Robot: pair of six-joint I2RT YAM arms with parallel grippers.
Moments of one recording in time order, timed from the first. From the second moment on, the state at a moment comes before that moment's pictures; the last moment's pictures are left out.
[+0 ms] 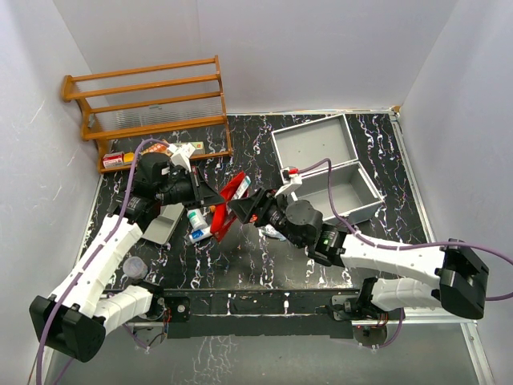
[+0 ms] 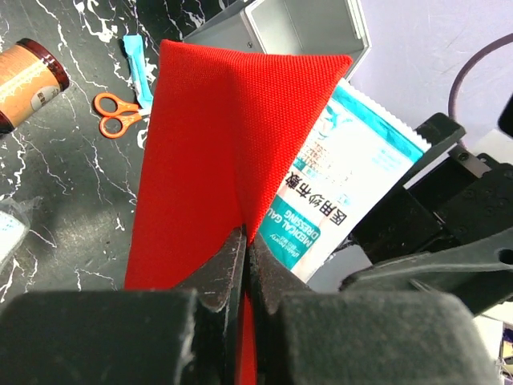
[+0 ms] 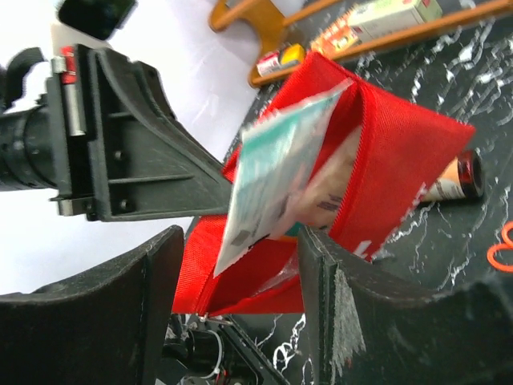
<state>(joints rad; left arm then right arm) -0.35 1.02 0.96 -0.53 0.59 -0.62 1.10 1.17 0.73 0.43 0.33 0.79</state>
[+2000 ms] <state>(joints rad) -0.35 1.01 0.93 -0.51 0.45 -0.32 1.10 1.54 1.32 -0.43 0.25 1.11</state>
